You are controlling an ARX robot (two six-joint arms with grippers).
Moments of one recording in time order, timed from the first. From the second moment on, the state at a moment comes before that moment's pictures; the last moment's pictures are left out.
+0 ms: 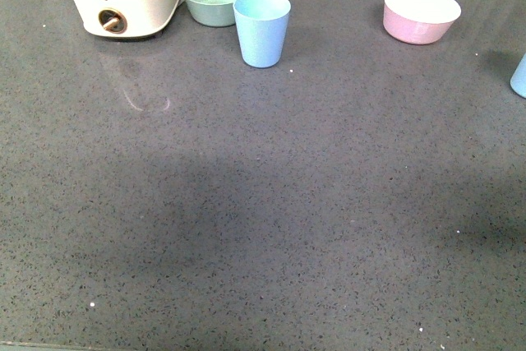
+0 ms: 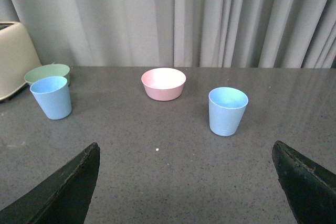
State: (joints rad) left arm 0.00 0.01 0.02 0.00 0.00 -0.01; right arm 0.00 0.00 0.02 0.00 0.00 -0.01
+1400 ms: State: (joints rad) left arm -0.28 1.81 1.32 -0.31 -0.01 -0.35; right arm 0.00 0.00 0.02 0.00 0.00 -0.01
